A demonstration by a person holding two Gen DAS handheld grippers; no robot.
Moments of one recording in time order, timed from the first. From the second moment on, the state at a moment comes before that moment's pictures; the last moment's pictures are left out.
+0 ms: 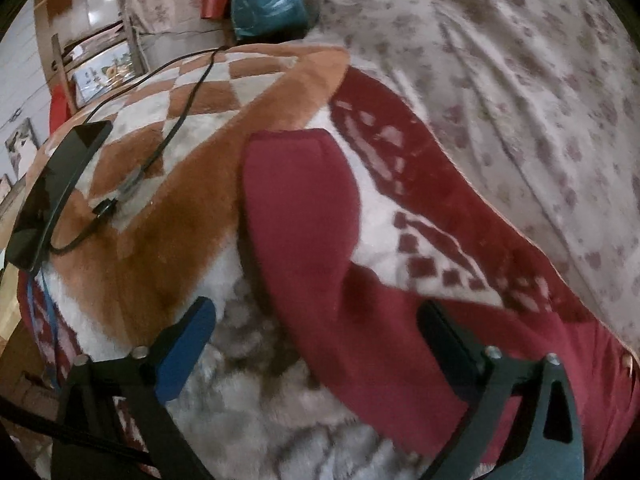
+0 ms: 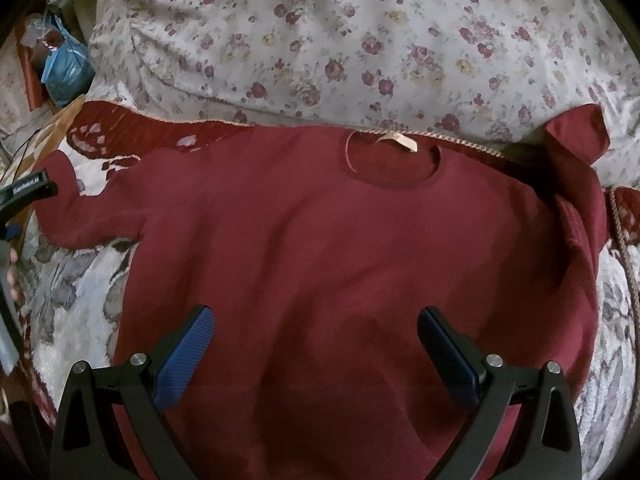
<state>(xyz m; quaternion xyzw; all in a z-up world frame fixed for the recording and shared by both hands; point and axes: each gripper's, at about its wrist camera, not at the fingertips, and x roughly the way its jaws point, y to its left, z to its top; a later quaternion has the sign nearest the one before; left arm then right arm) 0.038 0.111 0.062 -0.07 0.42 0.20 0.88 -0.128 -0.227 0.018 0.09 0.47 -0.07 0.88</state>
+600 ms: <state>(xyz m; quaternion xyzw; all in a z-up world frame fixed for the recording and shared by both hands) 0.069 0.128 0.027 -0.12 0.45 0.19 0.86 -0.127 -0.221 0.010 0.10 0.48 -0.06 0.87</state>
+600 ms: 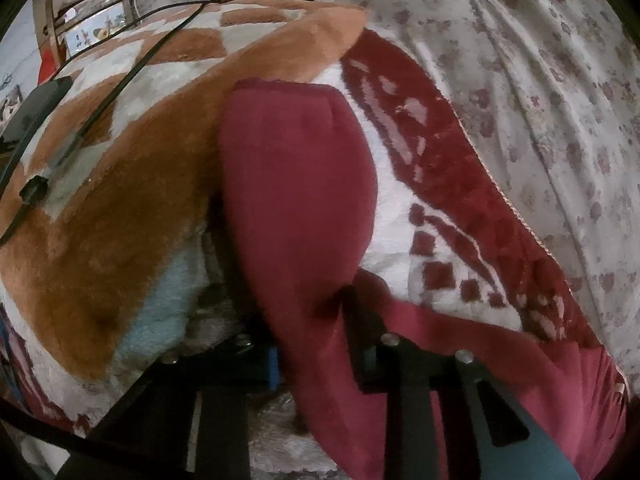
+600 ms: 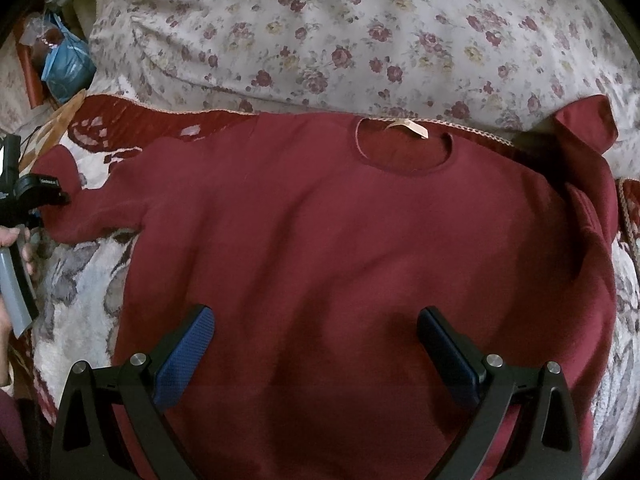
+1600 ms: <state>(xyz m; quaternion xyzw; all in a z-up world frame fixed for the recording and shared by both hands) 0.021 0.120 0.078 -0.21 0.39 0.03 0.90 -0.146 -0.225 0.015 0.13 0.47 -0.06 0.87</state>
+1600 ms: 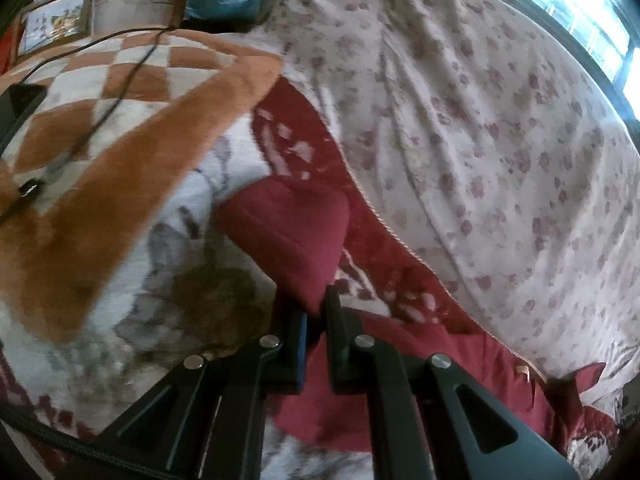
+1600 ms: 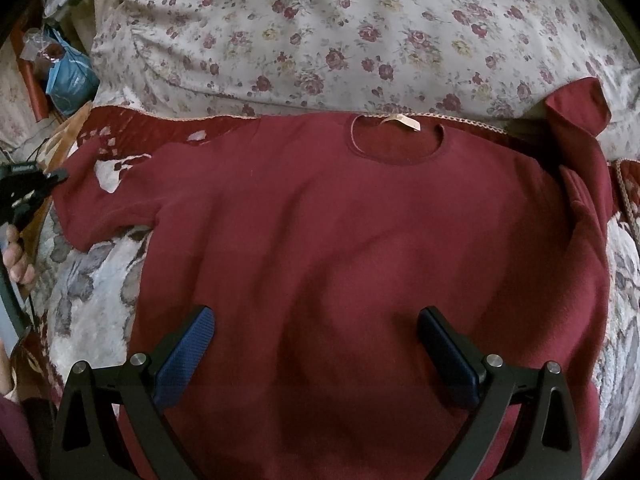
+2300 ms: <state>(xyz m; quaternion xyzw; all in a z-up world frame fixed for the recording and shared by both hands) 0.004 0.047 0.102 -0.22 0.39 -0.16 0.88 -0.149 -0.229 0.016 0.15 0.46 -0.05 0.88</state>
